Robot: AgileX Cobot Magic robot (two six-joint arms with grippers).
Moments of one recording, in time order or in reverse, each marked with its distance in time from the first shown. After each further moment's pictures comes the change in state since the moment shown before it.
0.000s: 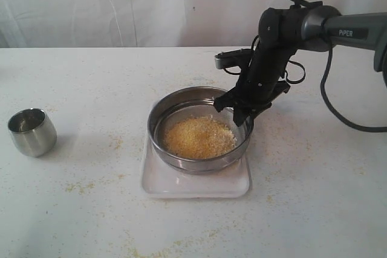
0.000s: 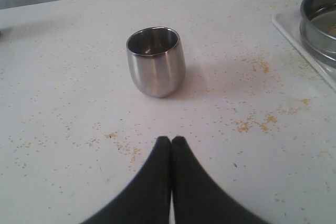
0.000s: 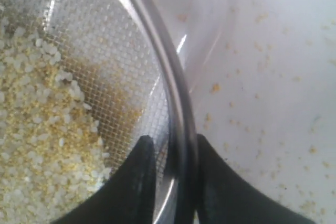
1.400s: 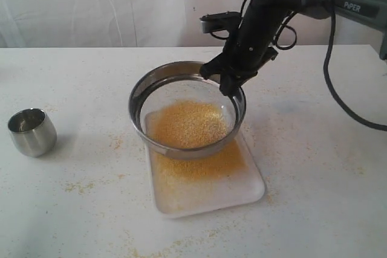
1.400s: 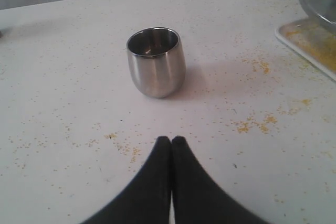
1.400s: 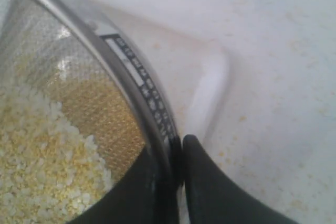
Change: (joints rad) left arm 0.000 0.000 0.000 0.000 -0.002 0.000; right arm 0.018 -0.051 -0.199 0.057 0.156 -0.012
